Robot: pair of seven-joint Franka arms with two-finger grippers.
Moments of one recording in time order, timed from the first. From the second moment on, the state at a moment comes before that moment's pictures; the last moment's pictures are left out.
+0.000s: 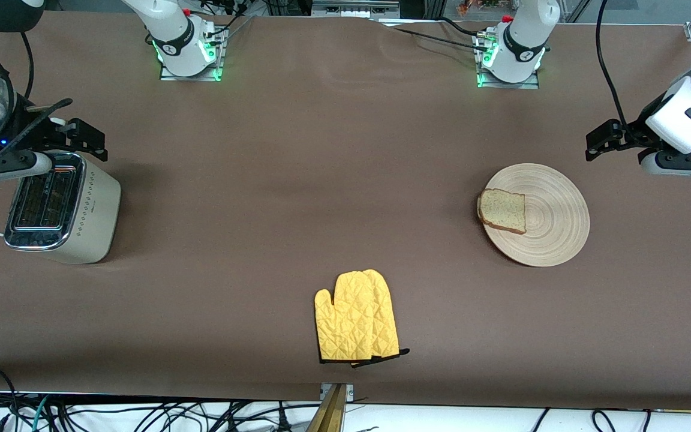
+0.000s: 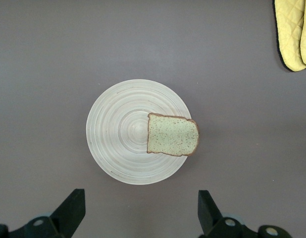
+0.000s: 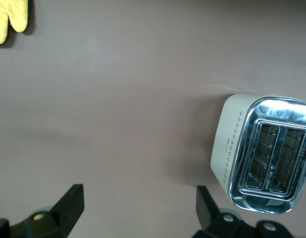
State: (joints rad) left arm -0.03 0.03 -0.04 -1.62 0.00 1.59 -0.04; right arm 0.03 0.08 0.07 -1.54 0.02 1.60 -0.06
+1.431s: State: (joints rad) left arm 0.55 0.52 -0.02 -1.61 -0.53 1.60 0.75; right arm 0.03 0.08 0.07 -1.54 0.02 1.60 -0.06
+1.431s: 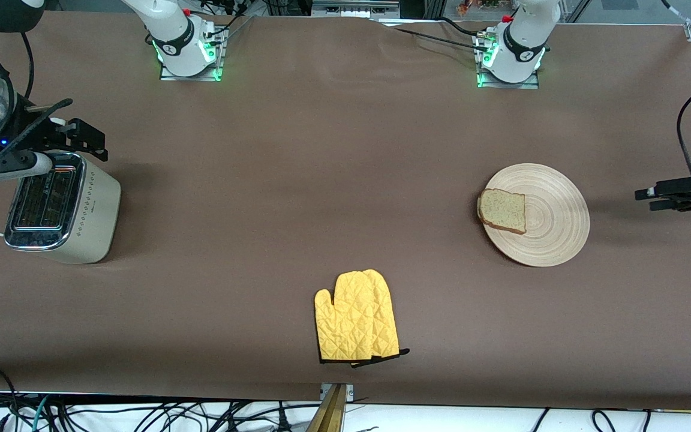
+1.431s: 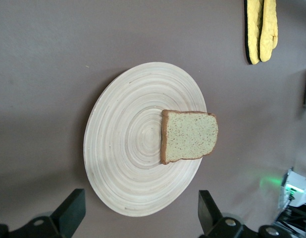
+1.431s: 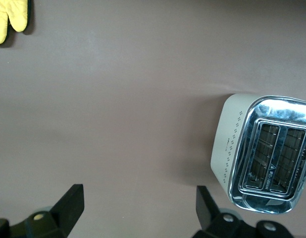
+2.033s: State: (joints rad) left arm 0.59 0.79 -0.03 -1.59 -0.65 1.61 0.94; right arm 0.03 0.08 0.07 -1.54 0.02 1.60 -0.06
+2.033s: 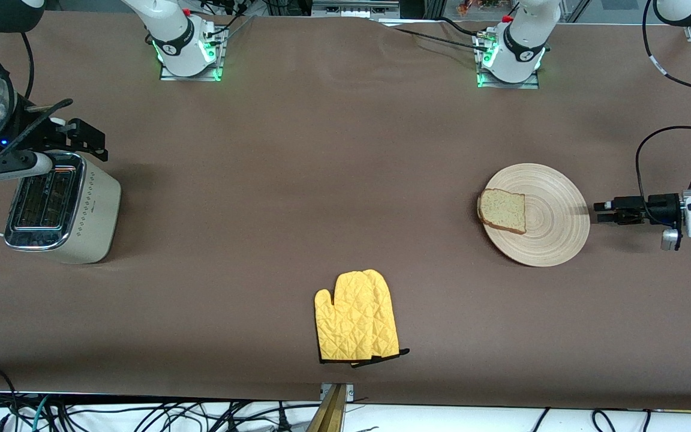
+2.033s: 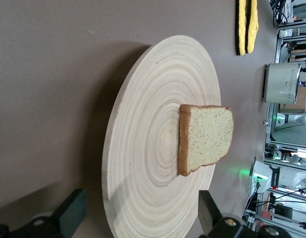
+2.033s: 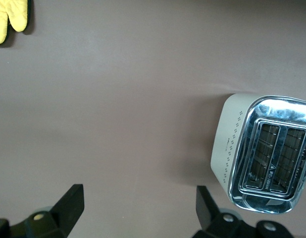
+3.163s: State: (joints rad) left arm 0.58 0.86 -0.05 -1.57 -0.69 1.56 0.98; right arm 0.03 0.08 0.07 -1.54 0.02 1.60 -0.06
